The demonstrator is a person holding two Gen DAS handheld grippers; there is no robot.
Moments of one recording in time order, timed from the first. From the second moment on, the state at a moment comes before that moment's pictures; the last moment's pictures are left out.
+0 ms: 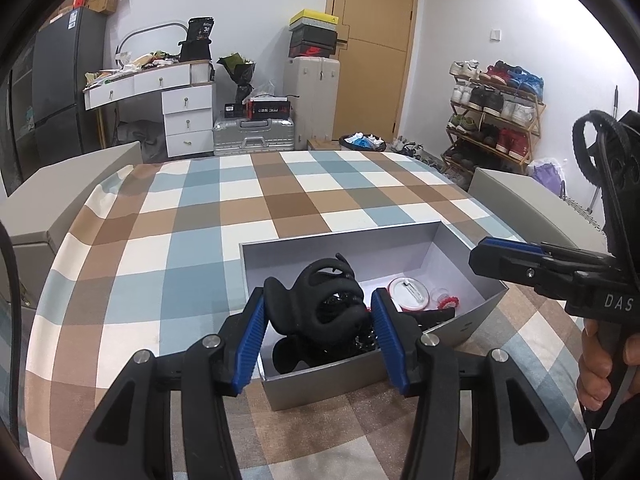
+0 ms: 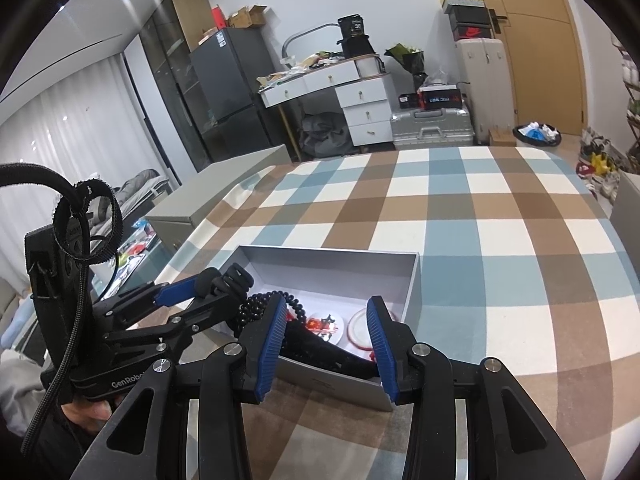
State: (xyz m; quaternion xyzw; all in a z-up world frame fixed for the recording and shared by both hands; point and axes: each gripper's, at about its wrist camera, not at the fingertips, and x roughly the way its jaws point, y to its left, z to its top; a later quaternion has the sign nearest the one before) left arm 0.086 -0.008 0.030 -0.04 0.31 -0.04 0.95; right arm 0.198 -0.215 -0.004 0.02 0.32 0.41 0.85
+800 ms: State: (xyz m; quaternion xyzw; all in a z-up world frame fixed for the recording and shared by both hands) left arm 0.048 -0.005 0.035 -0.05 0.26 0.00 0.97; right arm 0.166 -0.233 0.001 0.01 0.24 0.43 0.87
